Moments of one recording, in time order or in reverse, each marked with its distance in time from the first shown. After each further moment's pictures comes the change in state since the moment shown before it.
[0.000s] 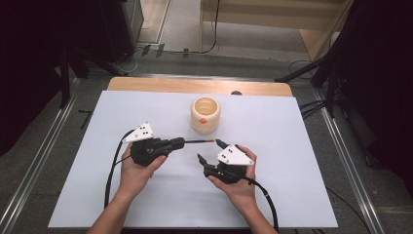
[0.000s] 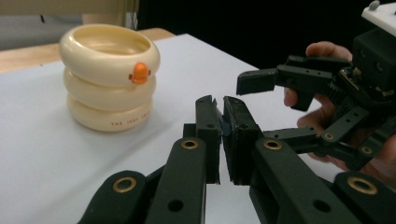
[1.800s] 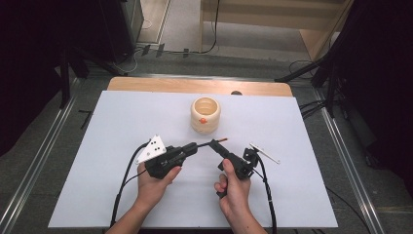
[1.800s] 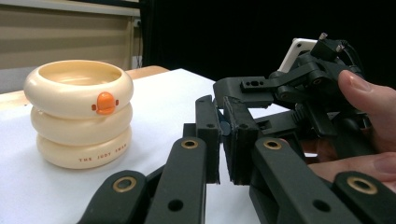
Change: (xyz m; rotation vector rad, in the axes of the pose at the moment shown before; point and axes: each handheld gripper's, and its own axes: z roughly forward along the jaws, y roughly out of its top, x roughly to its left) left arm -0.036 -0.022 0.026 -0.147 0.015 0.069; right arm -0.031 -0.022 -0.001 -0.083 0.247 1.142
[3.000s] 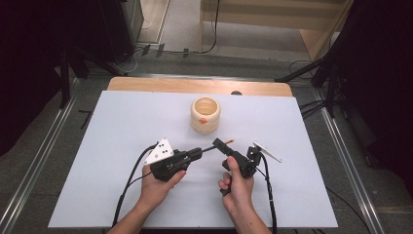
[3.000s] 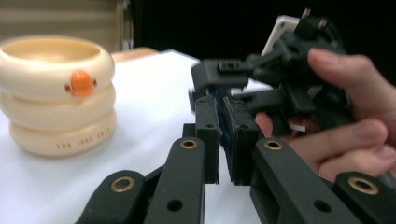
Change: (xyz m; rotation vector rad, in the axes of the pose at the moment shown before) left arm -0.006 -0.009 0.013 0.105 -0.036 -0.001; right arm -0.014 0.010 -0.001 0.004 0.058 0.049
